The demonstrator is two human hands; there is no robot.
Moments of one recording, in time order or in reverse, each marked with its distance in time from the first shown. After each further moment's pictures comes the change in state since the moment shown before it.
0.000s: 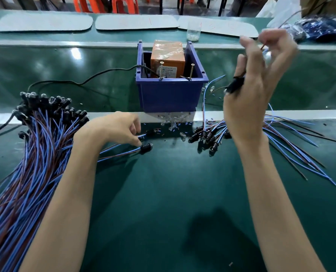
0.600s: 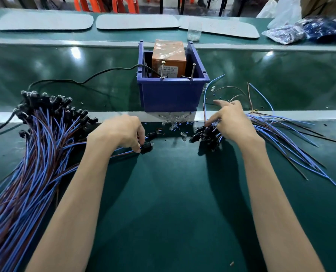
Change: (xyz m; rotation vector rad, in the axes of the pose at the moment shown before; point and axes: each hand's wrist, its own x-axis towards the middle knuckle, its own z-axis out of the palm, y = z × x) left_hand 0.010 0.005 0.014 0.138 0.035 -0.048; right_hand -0.045 0.068 0.011 -0.362 -1.180 0.364
